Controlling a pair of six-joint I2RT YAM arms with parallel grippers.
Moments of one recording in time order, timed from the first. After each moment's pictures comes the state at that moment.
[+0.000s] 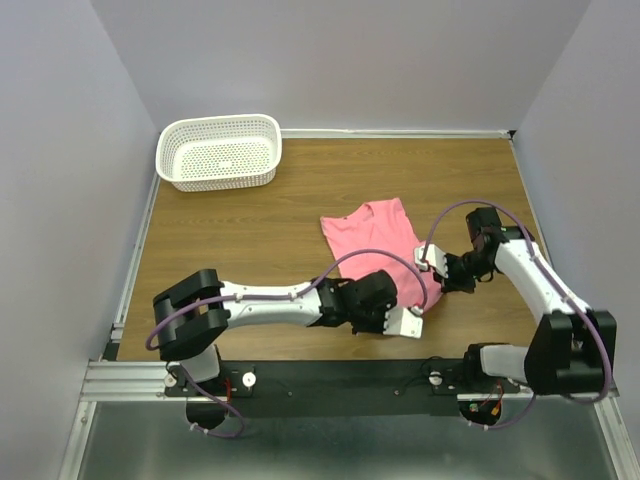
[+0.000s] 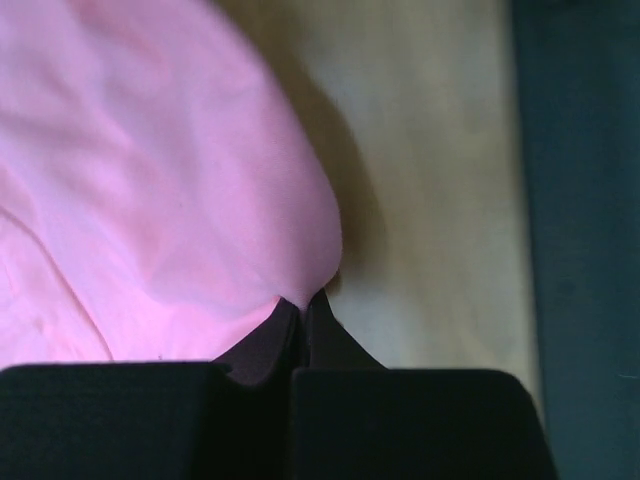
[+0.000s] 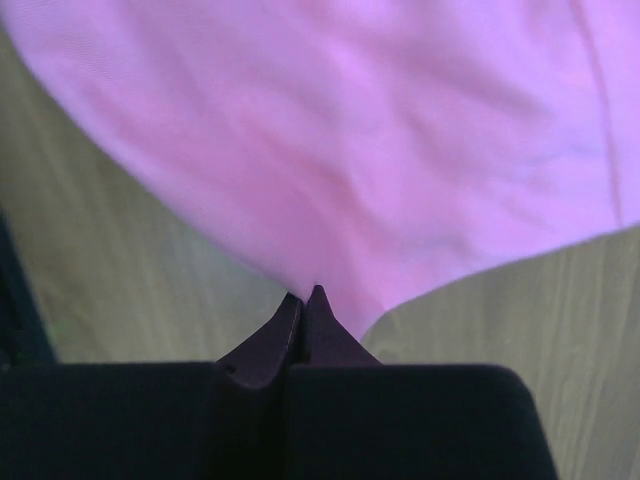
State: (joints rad) left arm -1.22 1.67 1.05 -0.26 0.15 0.53; right arm 0.04 1.33 0.85 -1.03 -0.49 -1.46
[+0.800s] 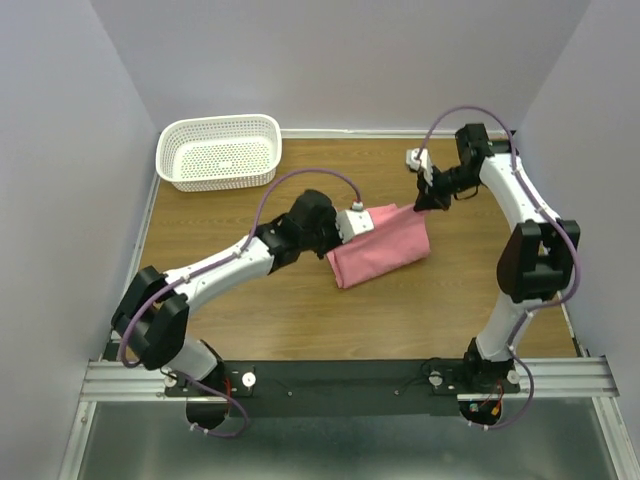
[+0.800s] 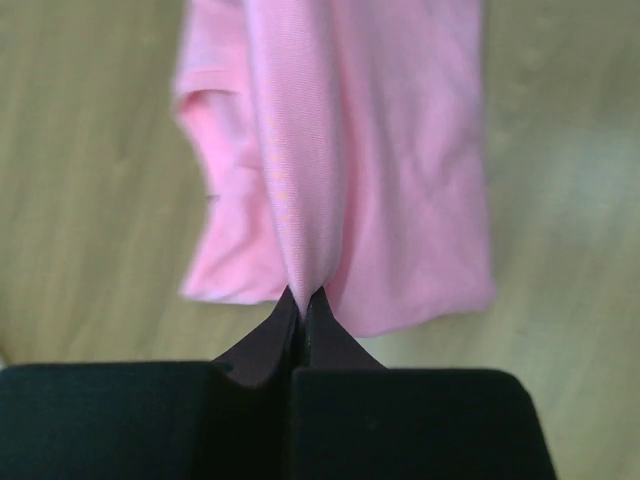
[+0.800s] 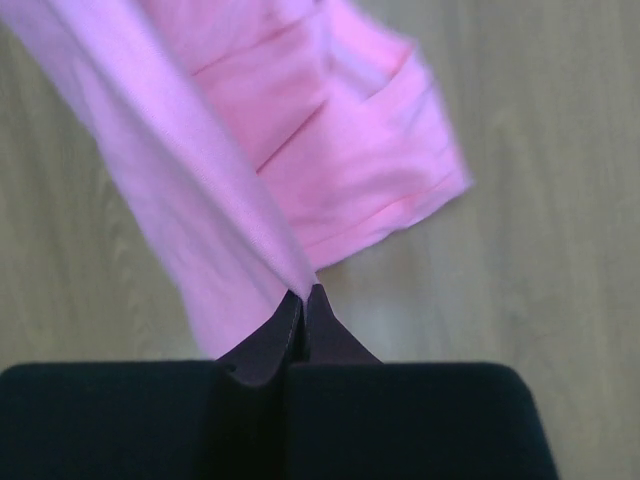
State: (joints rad) left arm -0.82 1.47 1.01 -0.20 0.16 0.47; right arm 0.05 1.80 1.57 -1.13 -0.74 -1.28
